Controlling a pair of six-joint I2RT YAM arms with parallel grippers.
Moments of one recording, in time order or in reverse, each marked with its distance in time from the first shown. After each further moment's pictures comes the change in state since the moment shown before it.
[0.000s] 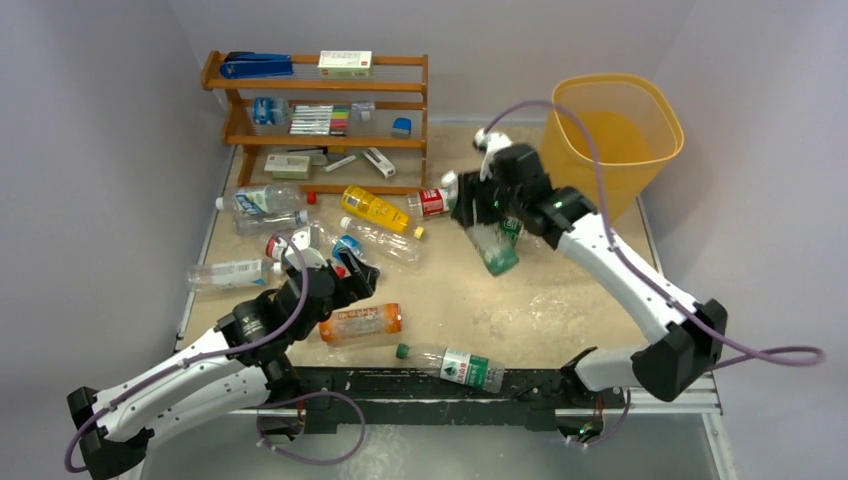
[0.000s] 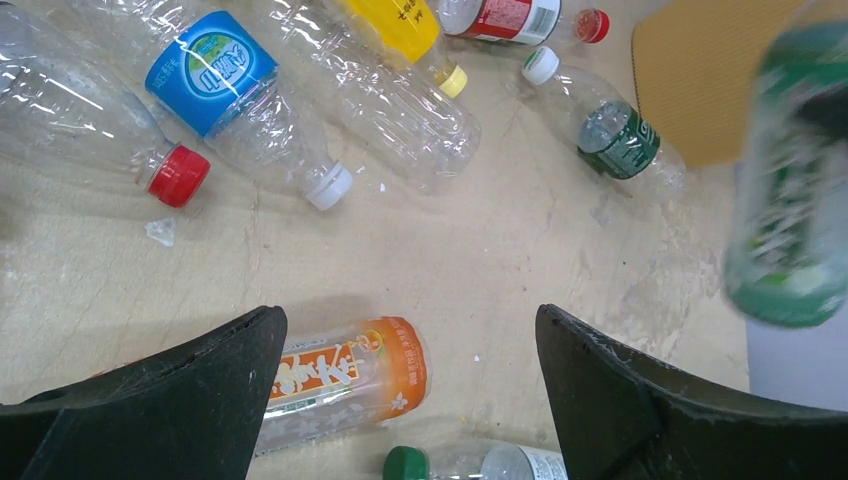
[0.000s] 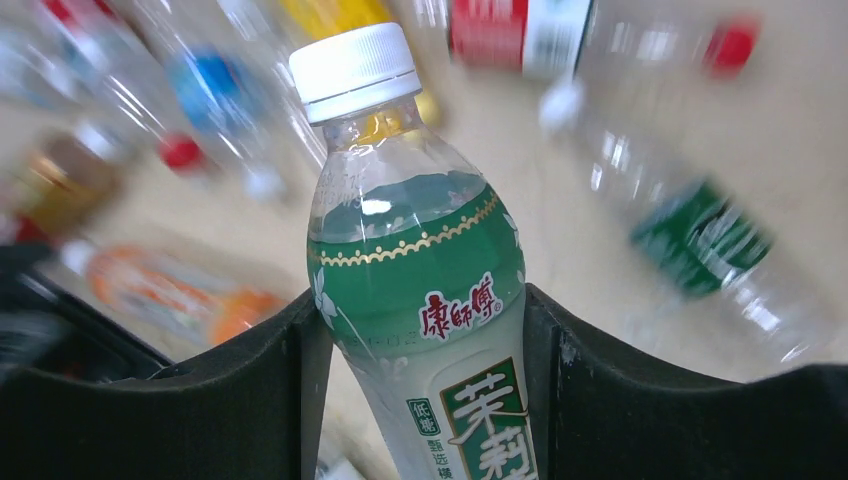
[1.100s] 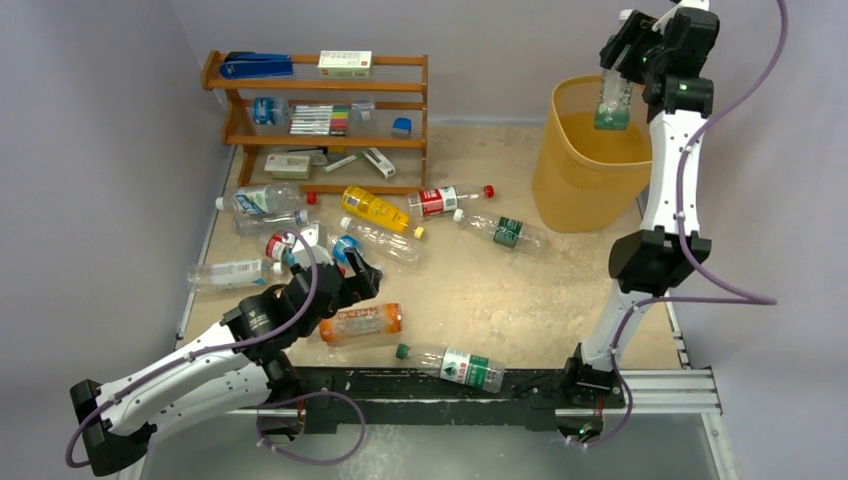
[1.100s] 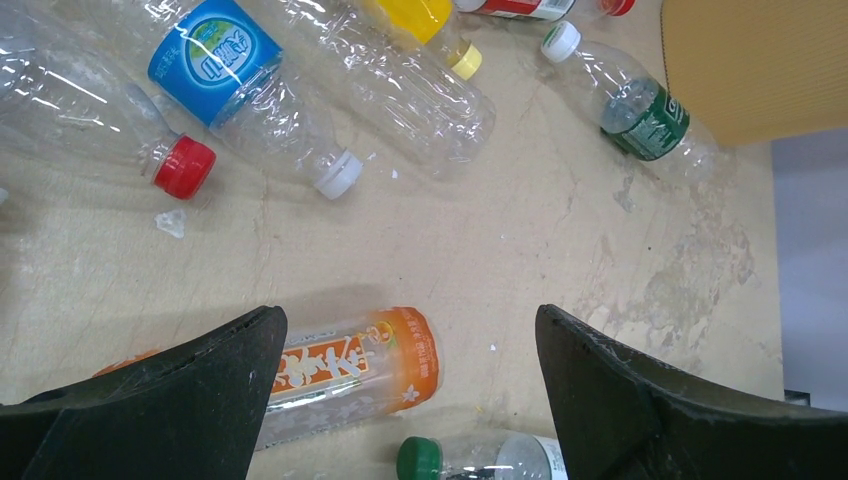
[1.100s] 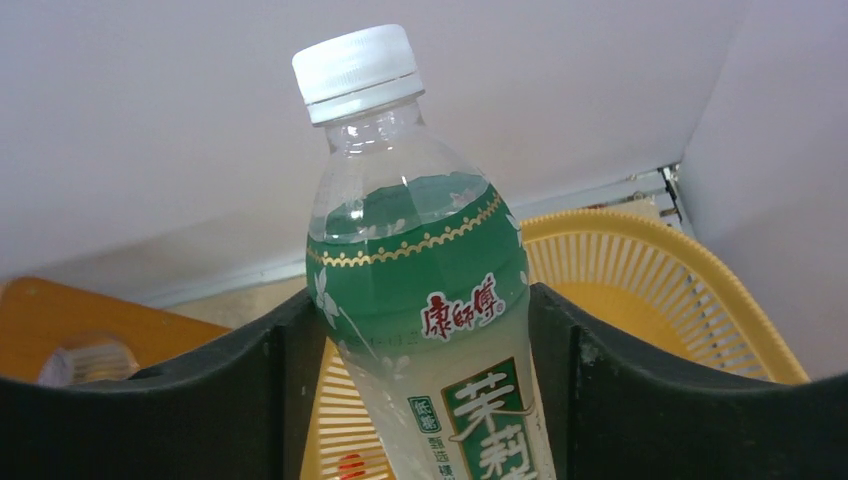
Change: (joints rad) left arm 0.000 0.046 0.021 -0.024 0.017 0.018; right arm -0.768 0.571 1.158 -0.040 -0.082 -0.013
